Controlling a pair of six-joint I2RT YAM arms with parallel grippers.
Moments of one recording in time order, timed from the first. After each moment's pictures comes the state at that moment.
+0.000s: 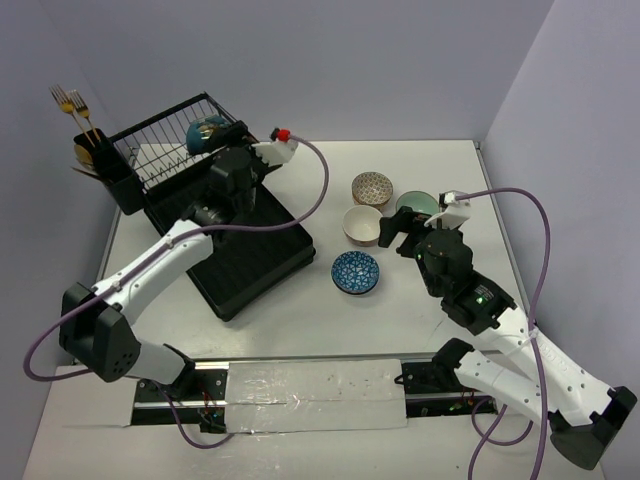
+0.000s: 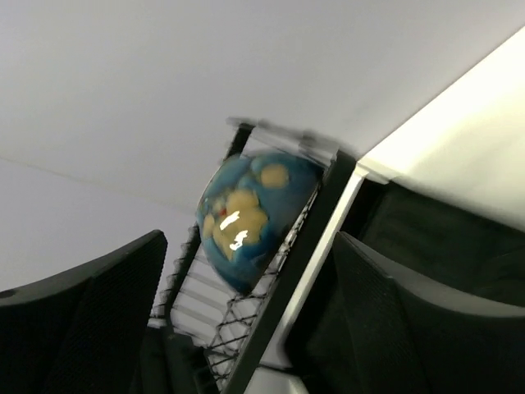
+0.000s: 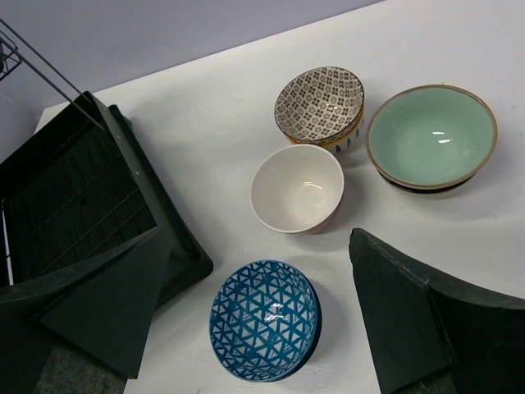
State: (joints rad) left arm -0.58 1.42 1.19 0.16 -0.61 0.97; right arm 0.67 0.71 0.76 -0.30 0.56 0.52
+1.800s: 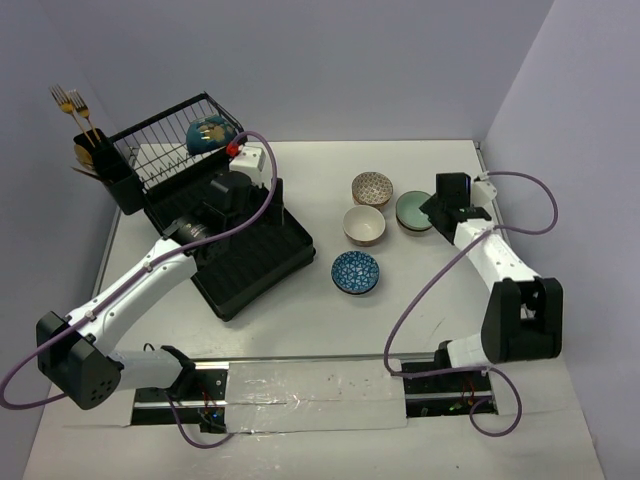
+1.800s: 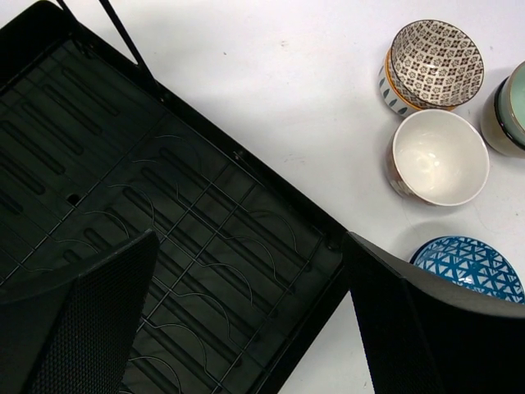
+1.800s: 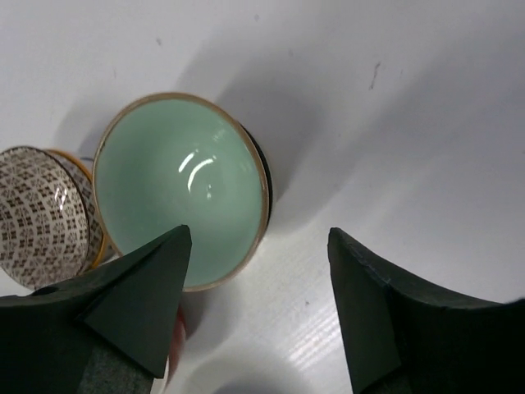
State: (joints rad) left arm -0.63 1.27 1.15 -0.35 -0.29 -0.27; right arm 0.05 1.37 0.94 -0.40 0.40 0.84
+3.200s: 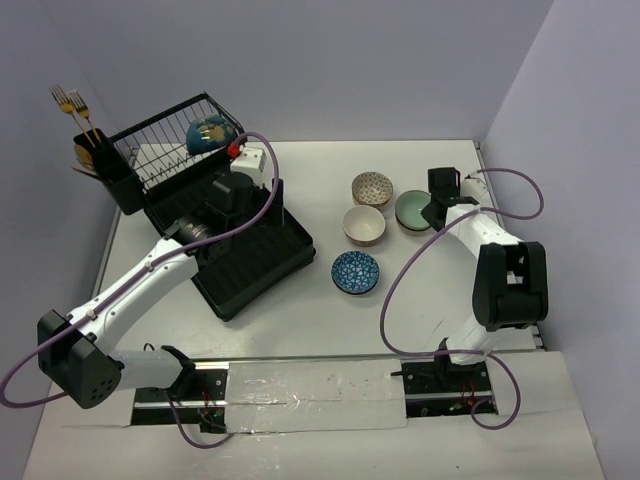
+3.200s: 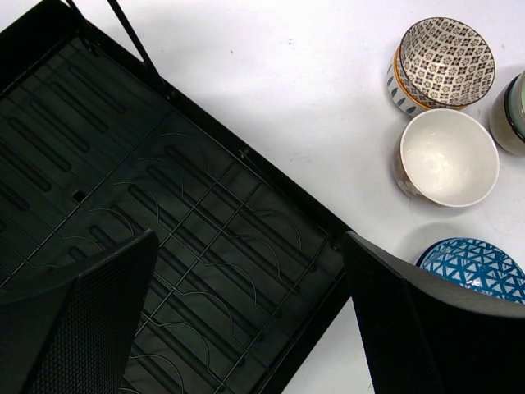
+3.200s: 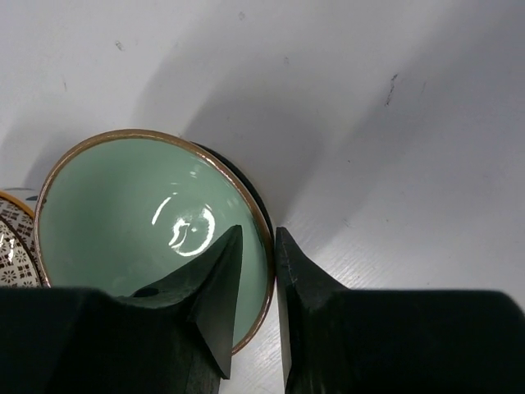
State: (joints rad) left arm -0.63 1.27 1.15 -0.36 -0.32 -0.27; right arm 0.04 1.61 1.04 -0.36 0.41 0.85
